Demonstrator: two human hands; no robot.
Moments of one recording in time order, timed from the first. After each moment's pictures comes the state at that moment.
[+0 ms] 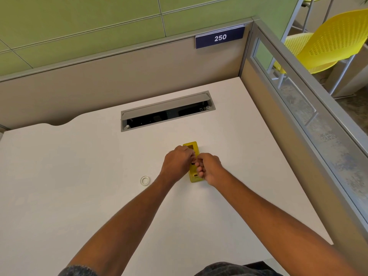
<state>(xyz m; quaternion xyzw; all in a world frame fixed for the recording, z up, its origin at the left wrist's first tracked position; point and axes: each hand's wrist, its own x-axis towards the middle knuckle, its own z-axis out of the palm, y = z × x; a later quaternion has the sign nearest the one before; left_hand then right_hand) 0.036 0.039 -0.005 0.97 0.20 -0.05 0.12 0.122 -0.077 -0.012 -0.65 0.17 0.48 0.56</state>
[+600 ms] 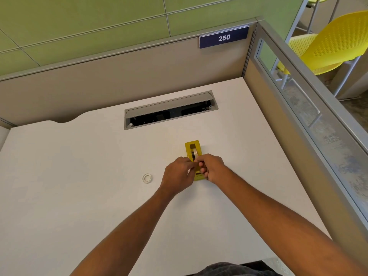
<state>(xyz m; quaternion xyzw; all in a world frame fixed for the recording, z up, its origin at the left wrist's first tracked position) -0.009 0.013 -0.023 0.96 0.20 0.04 0.18 0.125 -0.077 -0.017 -0.68 0.17 0.49 0.51</state>
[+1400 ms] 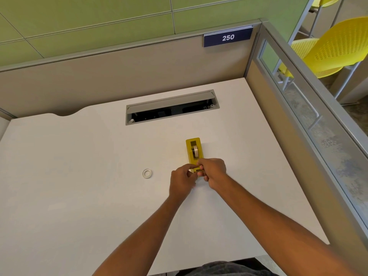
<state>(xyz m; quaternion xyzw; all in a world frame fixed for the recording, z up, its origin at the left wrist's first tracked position) -0.024 -0.025 -0.055 0.79 0.39 0.08 0.47 0.097 -0.094 -0.014 -0.75 0.13 0.41 0.50</state>
